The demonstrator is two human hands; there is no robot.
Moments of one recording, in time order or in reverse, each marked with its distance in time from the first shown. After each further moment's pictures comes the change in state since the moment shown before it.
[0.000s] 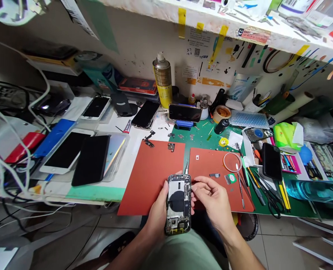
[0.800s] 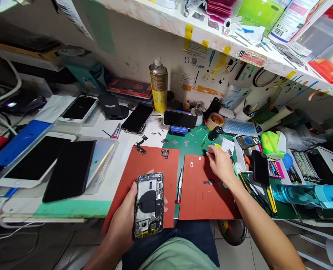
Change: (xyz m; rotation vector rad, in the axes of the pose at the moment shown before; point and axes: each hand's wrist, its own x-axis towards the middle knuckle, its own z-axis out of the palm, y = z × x) left_hand 0.000 0.058 -0.031 0.015 0.346 -0.036; right_hand 0.145 -0.046 -0.075 -1.382 0.083 -0.526
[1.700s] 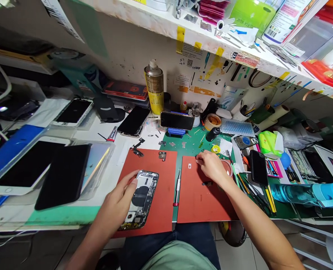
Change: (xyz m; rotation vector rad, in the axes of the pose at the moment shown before) left_hand 0.036 0.035 -0.032 0.897 0.203 0.608; right_hand 0.006 -0.025 0.001 -0.119 -0.295 -0.009
